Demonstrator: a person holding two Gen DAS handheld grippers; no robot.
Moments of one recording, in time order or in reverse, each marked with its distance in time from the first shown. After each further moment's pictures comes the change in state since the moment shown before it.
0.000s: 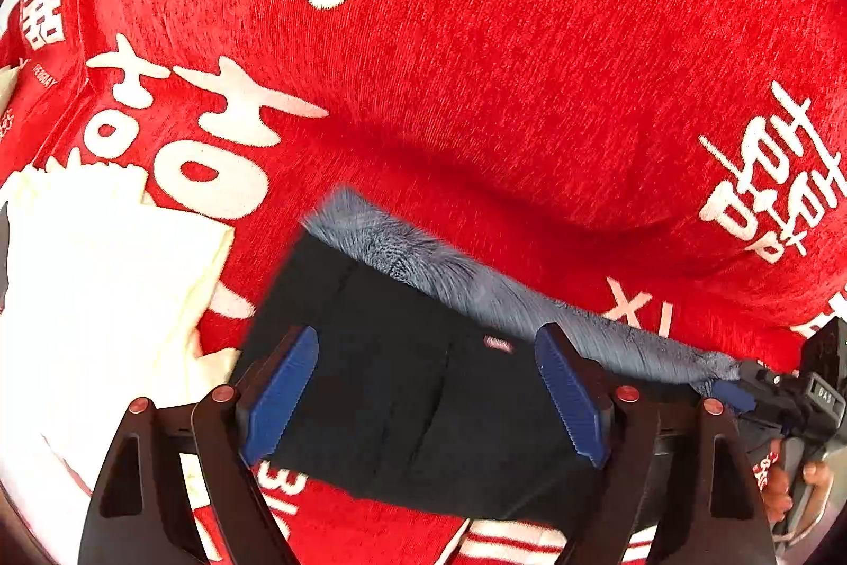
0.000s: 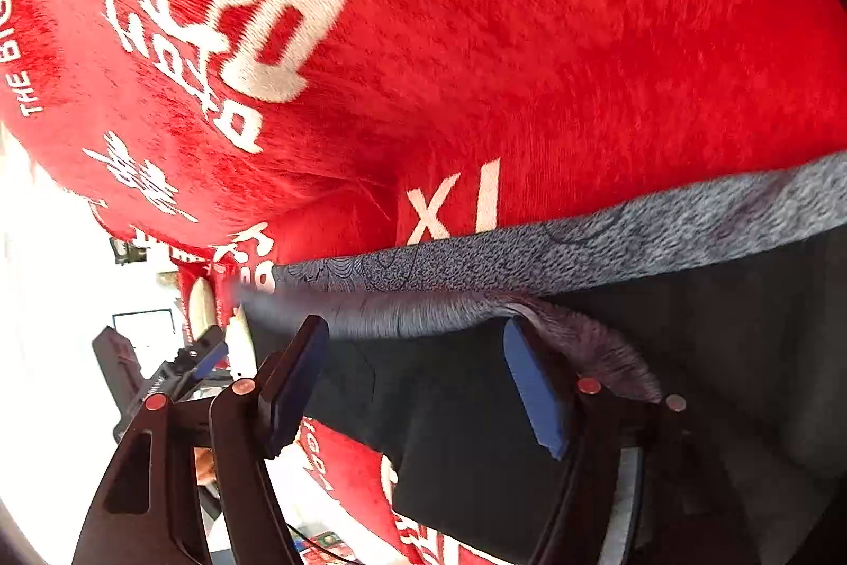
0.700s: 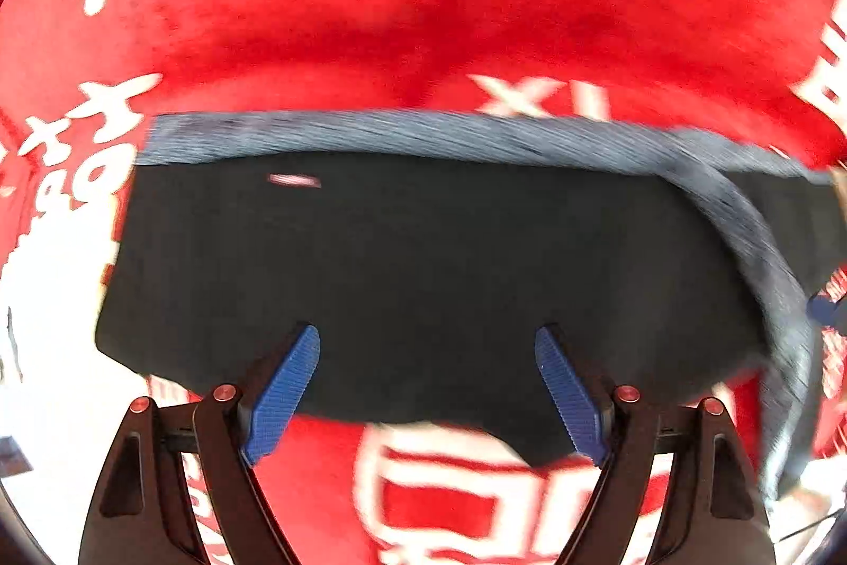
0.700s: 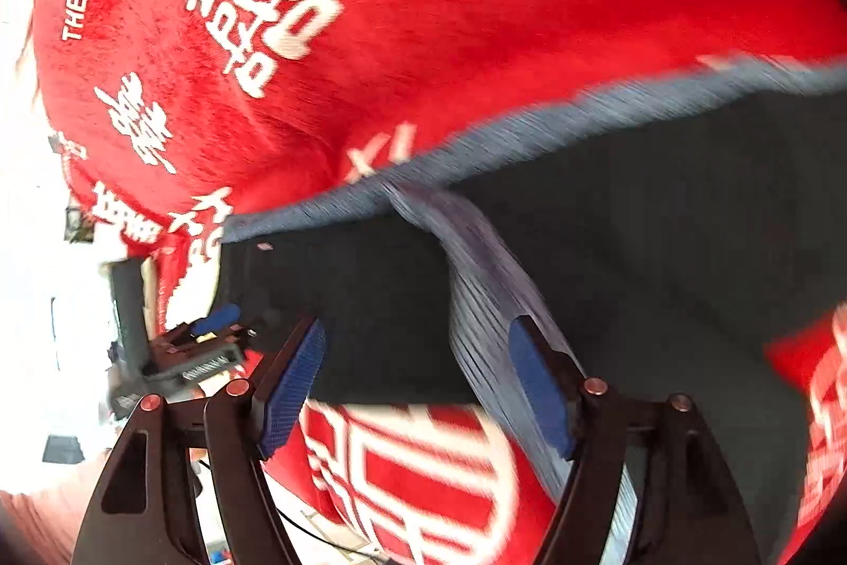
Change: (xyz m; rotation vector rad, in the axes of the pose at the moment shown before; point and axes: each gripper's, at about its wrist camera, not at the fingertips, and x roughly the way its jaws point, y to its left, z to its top) left arm 0.035 -0.132 -0.111 0.379 0.168 0.063; right arm -0.096 -0.019 -0.108 -0.087 -0.116 -0.192
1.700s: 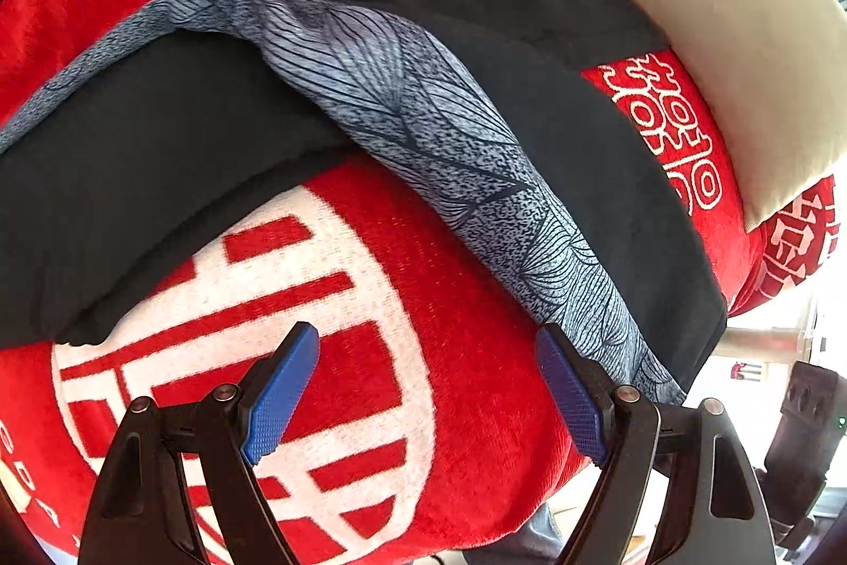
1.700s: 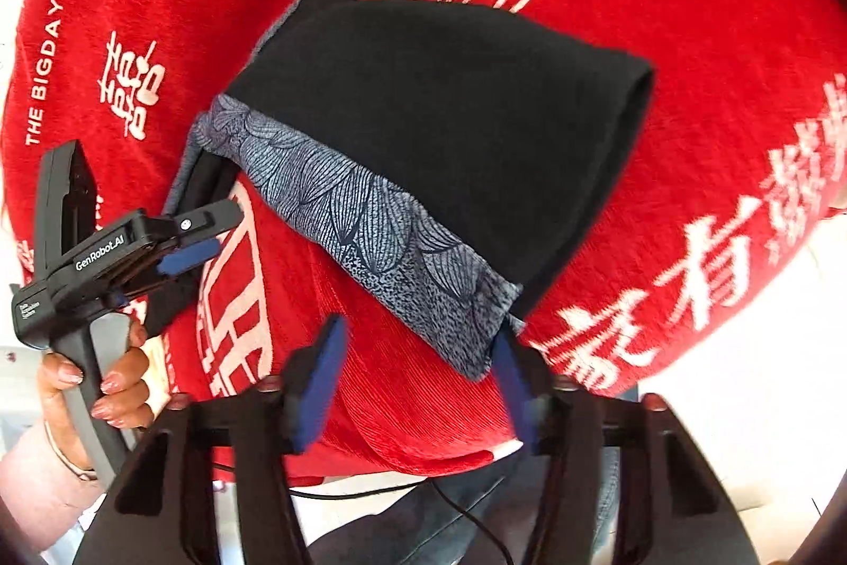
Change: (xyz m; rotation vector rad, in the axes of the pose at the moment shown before) left arm 0.005 -0.205 -0.110 0.333 0.074 -0.310; right arm -0.055 -0.132 -0.260 0.393 -0.246 -0.098
